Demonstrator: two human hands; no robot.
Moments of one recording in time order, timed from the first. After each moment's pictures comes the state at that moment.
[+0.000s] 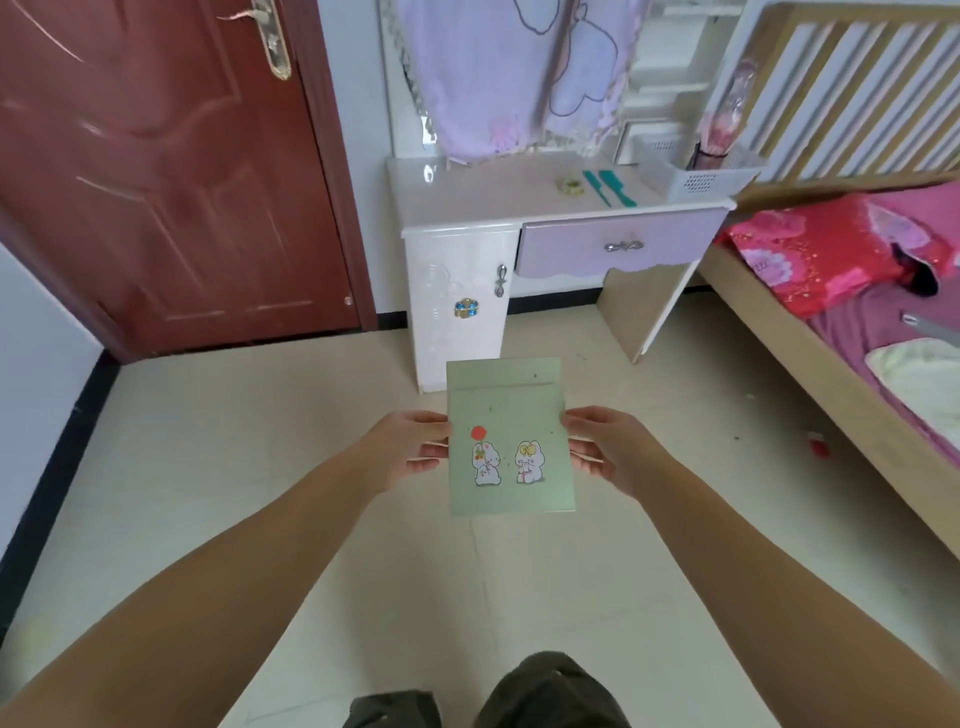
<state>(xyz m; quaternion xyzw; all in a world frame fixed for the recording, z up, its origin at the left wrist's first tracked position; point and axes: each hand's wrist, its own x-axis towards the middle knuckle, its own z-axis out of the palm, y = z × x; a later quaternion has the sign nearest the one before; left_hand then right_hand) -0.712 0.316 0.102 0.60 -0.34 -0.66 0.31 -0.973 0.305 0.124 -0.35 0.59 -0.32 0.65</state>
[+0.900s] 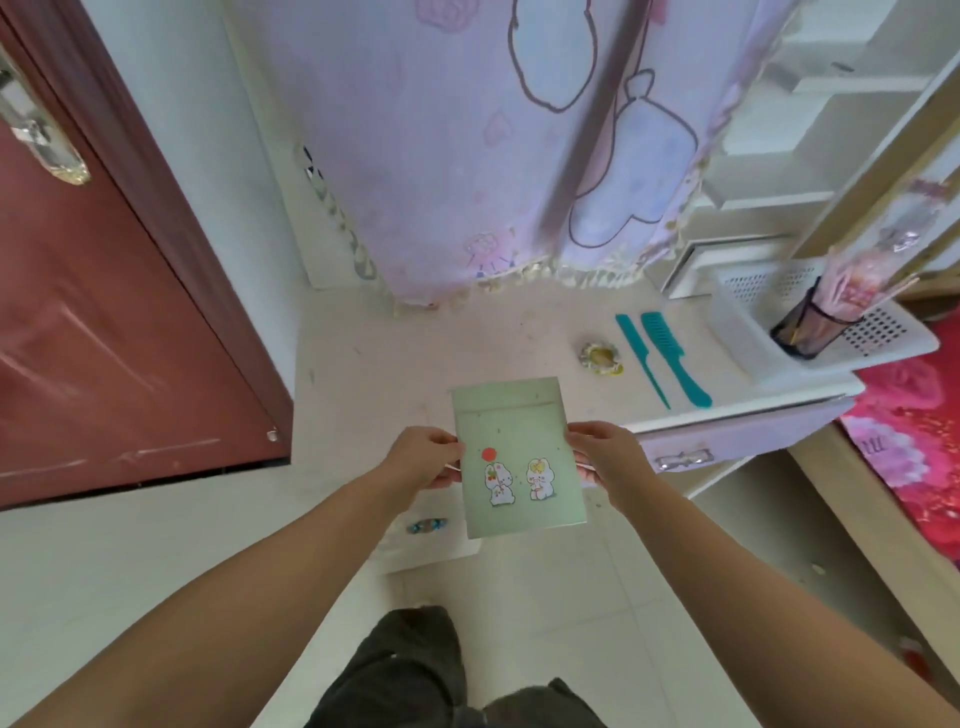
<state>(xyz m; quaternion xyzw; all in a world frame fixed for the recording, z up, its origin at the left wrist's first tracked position) -0.729 -0.341 0.063 0.65 -0.38 -0.59 0.28 -0.958 -0.361 0.074 -0.36 0.66 -0.34 0.56</state>
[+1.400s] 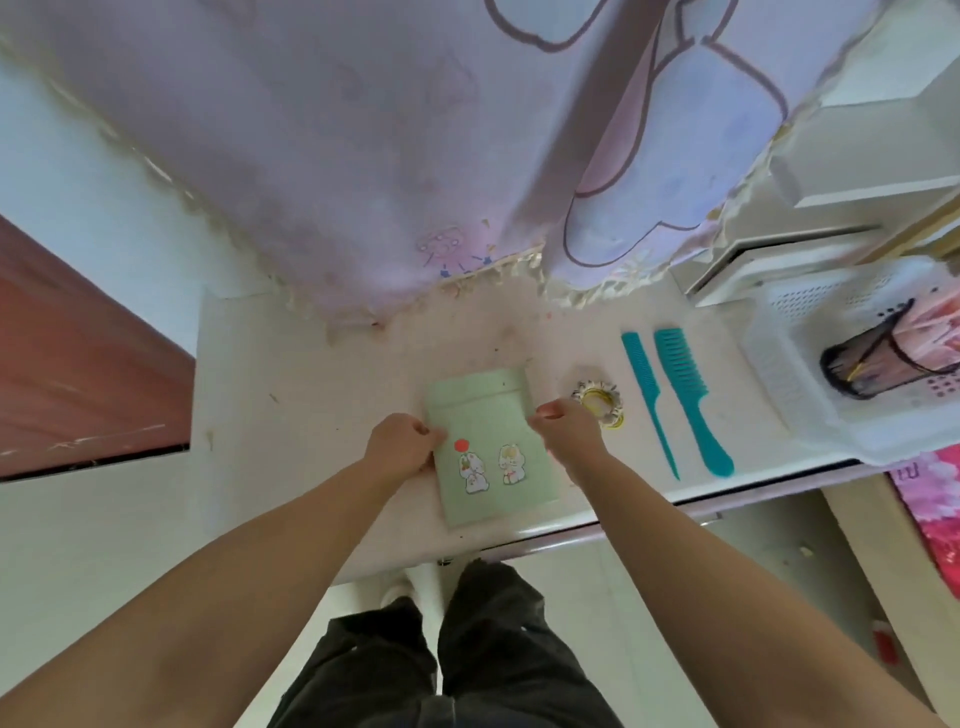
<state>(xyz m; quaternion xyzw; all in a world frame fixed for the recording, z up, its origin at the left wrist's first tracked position) -0.756 -0.517 0.001 0.76 -0.40 -0.50 0.15 -0.960 -0.549 0.012 -0.46 0.74 -0.18 0.46</state>
